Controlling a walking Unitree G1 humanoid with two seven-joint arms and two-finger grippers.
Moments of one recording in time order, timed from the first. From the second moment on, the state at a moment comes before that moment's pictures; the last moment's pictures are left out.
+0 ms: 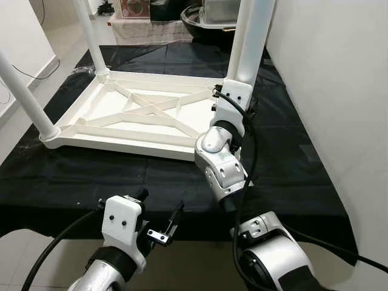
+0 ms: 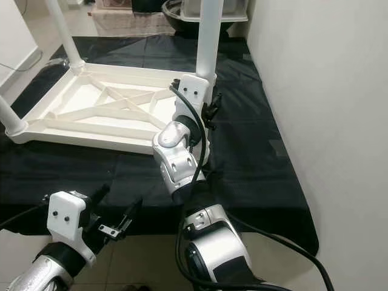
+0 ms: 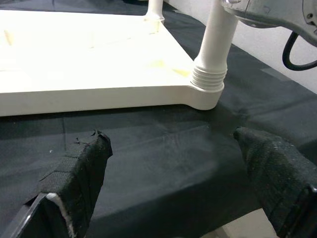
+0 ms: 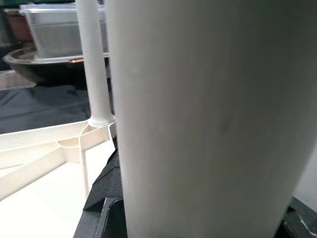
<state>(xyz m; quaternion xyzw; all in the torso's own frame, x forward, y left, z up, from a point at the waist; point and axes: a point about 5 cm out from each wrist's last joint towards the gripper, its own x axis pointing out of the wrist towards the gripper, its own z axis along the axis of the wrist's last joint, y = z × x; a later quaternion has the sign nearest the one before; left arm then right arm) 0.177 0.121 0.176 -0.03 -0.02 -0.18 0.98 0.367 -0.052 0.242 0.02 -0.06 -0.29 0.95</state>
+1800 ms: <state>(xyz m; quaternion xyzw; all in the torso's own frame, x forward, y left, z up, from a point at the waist) 0.181 0.113 0.170 -0.04 -0.02 -0.19 0.98 0.373 -0.068 0.238 0.04 -0.03 -0.37 0.93</state>
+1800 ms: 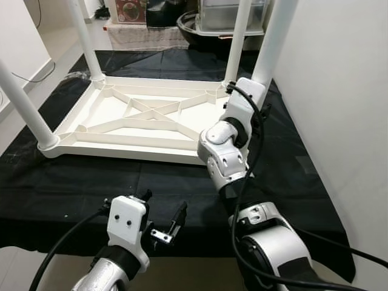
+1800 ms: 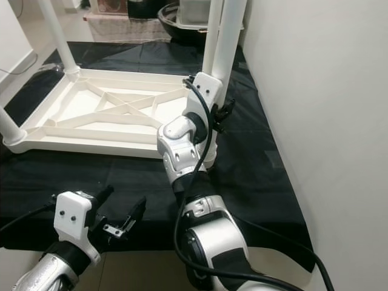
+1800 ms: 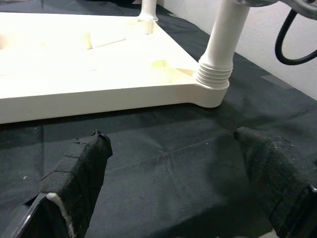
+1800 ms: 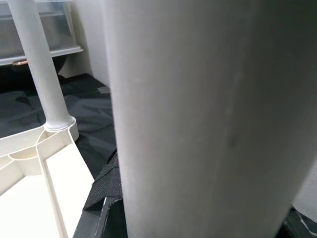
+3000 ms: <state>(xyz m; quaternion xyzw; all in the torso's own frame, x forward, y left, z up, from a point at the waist) 0.167 0.092 0.165 -0.06 0.01 -0.28 0.96 0.374 -0.059 0.237 0.03 -0.05 -0.31 0.95</state>
